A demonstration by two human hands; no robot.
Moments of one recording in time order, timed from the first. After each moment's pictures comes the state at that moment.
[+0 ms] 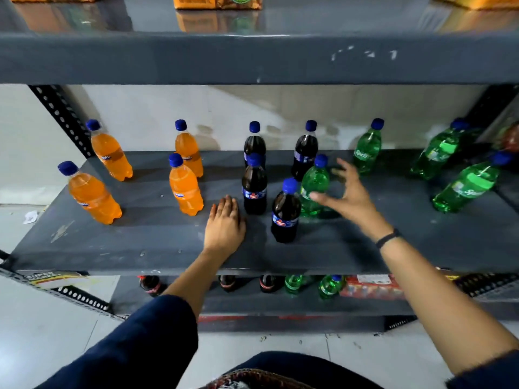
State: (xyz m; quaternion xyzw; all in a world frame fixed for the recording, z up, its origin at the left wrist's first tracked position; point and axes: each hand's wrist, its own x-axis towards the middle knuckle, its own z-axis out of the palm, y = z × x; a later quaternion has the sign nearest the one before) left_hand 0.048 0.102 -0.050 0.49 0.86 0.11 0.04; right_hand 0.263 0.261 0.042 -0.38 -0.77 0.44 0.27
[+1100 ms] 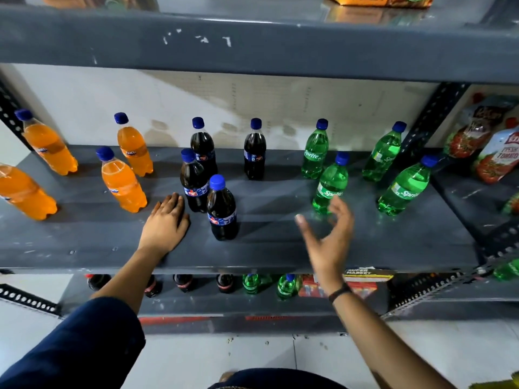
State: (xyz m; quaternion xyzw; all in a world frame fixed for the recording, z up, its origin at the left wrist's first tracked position) left_hand 0.048 0.101 -0.052 0.48 0.87 0.14 0.01; right_hand 0.349 0.237 -0.022 -0.40 -0.67 0.32 0.54
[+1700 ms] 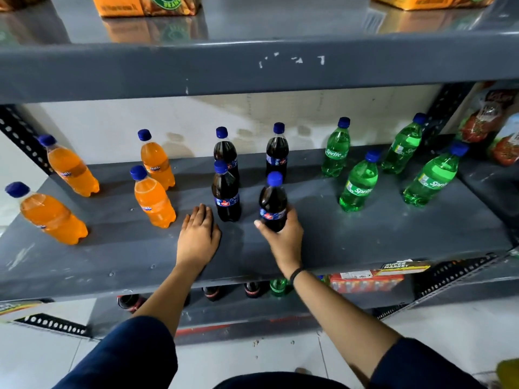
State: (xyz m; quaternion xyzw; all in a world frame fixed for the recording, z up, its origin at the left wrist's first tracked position) left_hand 0.044 0.102 -0.054 0.48 0.86 0.17 0.03; right_hand 0.216 0.189 -0.038 -0.41 -0.64 0.47 0.45
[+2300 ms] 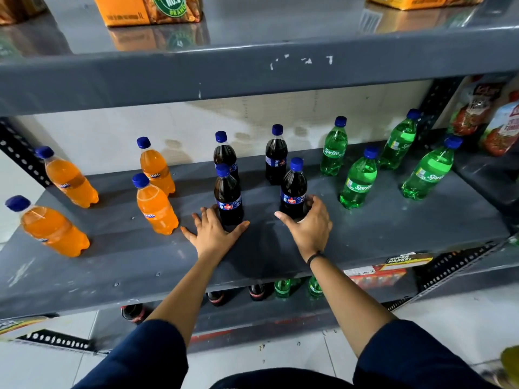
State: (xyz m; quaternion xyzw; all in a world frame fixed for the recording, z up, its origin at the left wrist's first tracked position) left_hand 0.061 0.126 -0.042 0.36 0.89 0.24 0.13; right_hand 0.239 0.226 -0.043 -0.56 -0.69 0.25 0.38
